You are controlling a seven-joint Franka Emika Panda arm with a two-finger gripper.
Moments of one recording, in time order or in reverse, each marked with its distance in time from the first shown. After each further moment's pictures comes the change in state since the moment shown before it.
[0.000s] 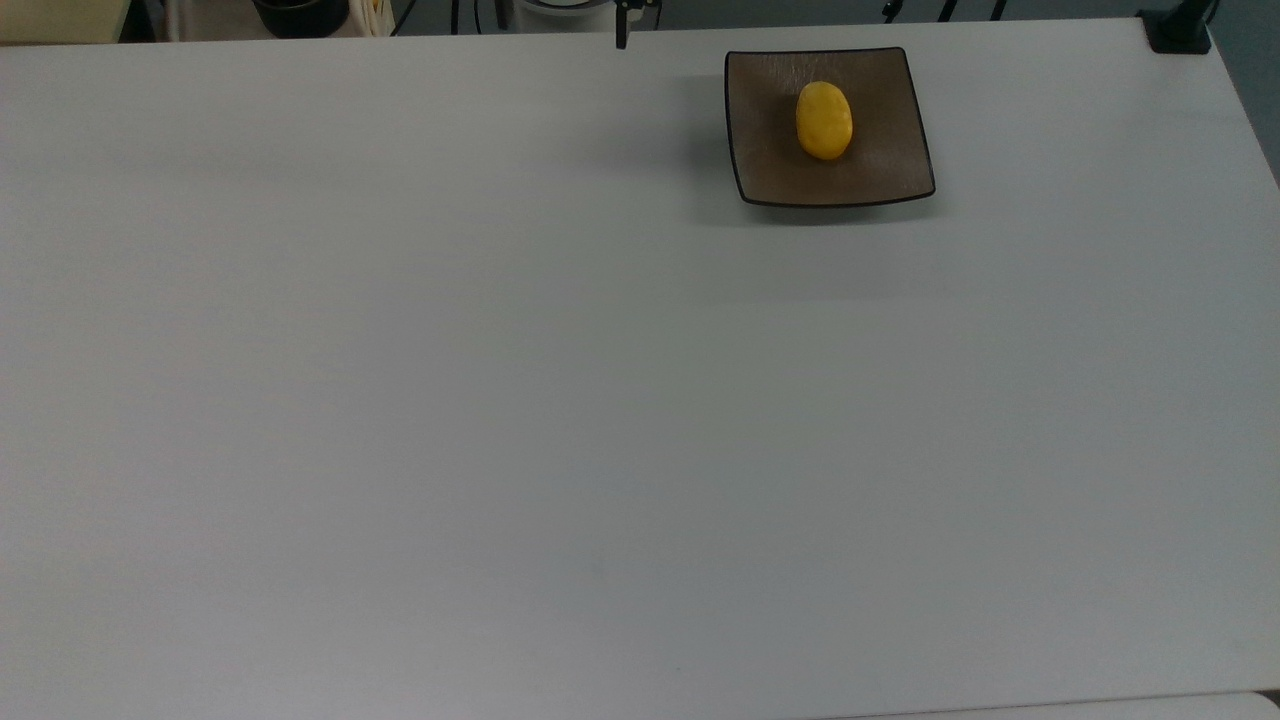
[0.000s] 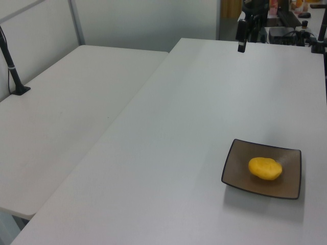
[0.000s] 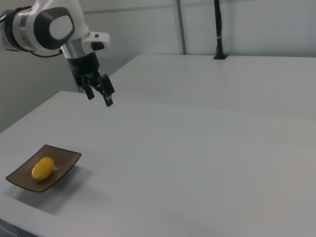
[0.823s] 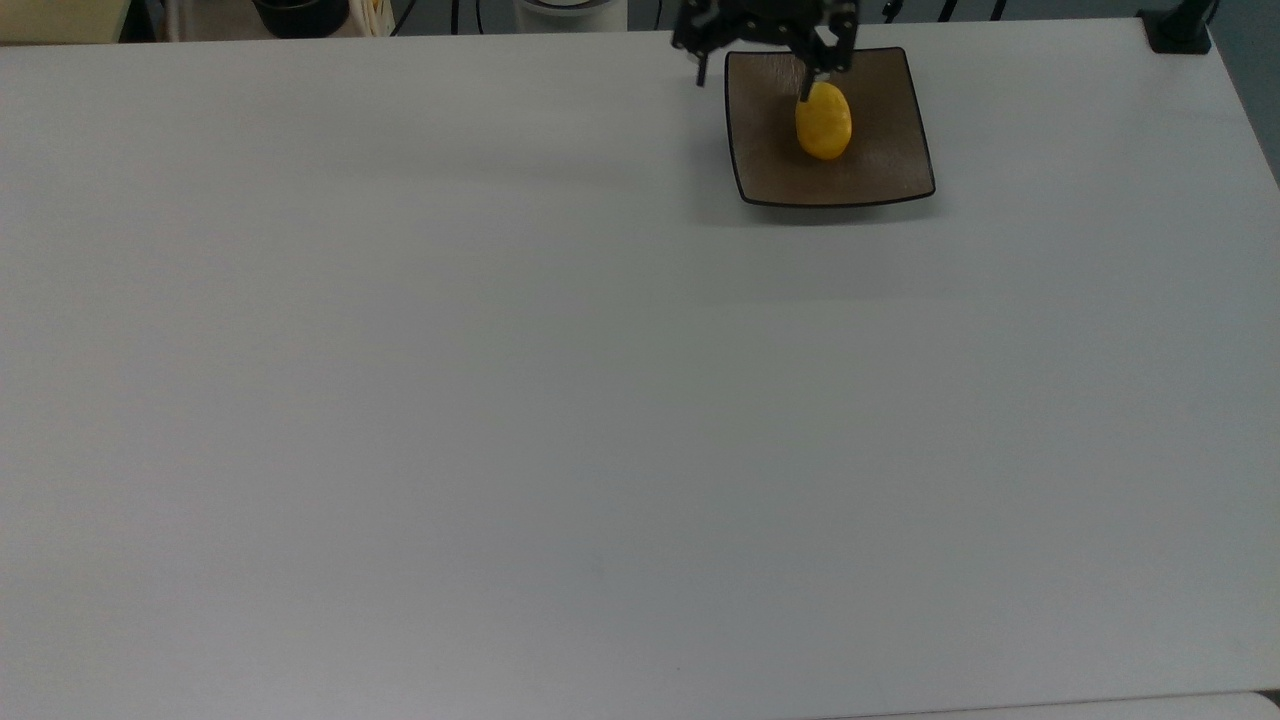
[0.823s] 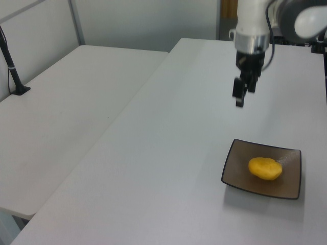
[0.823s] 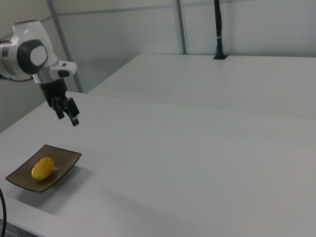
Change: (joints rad) arm 0.143 0.060 0.142 -0.137 0.000 0.119 0.300
